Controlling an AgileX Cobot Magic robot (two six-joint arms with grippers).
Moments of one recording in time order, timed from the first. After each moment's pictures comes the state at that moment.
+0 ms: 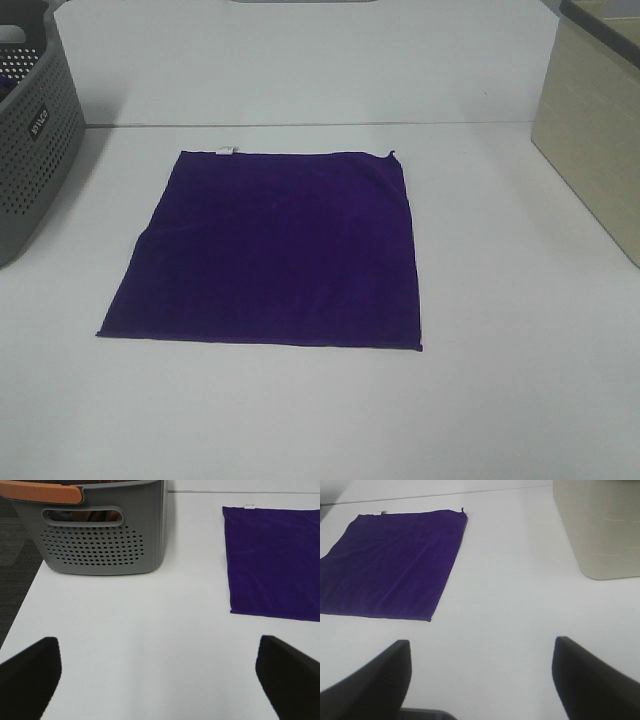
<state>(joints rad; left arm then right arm) 0.08 0.00 -0.50 -0.01 1.06 0.01 0.01 0.00 -0.50 0.14 1.06 -0.02</state>
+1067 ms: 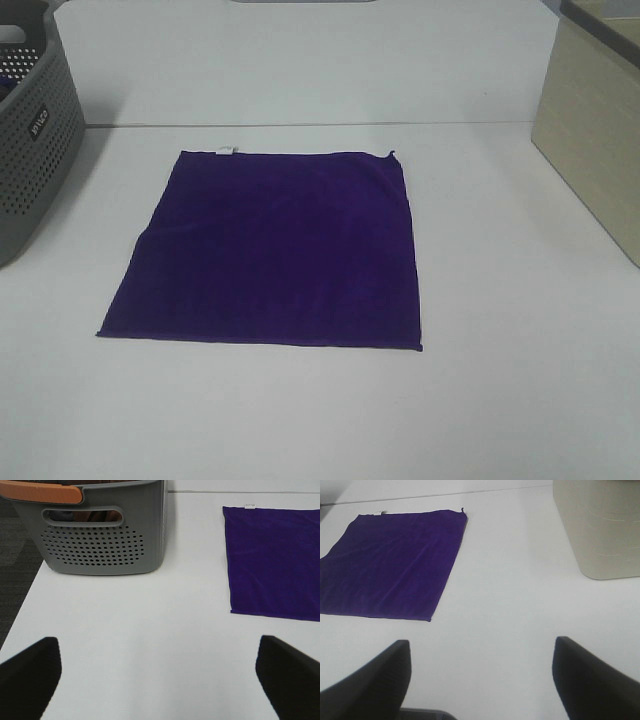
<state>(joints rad) 0.08 0.00 -0.50 -0.01 1.06 0.01 0.01 0.00 -0.50 0.14 1.06 -0.02</state>
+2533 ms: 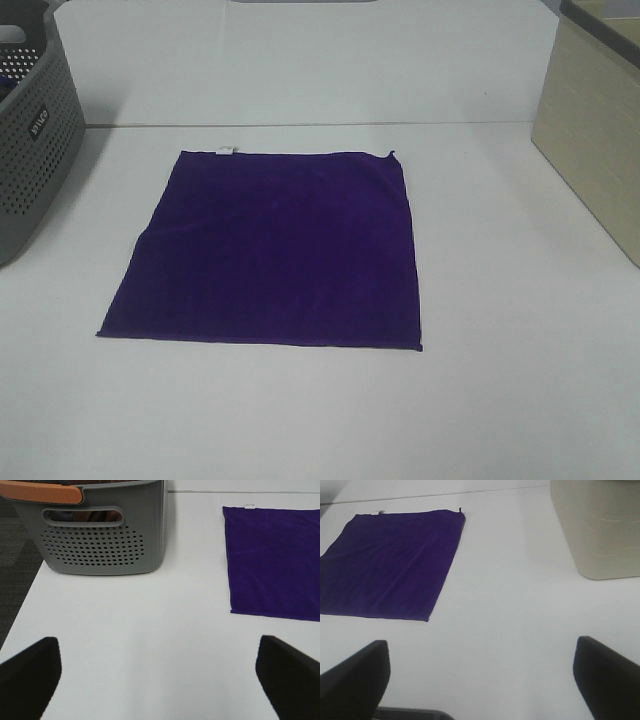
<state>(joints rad) 0.08 0.00 -0.50 -0.01 1.06 0.01 0.01 0.00 -0.50 0.13 1.06 -0.02</state>
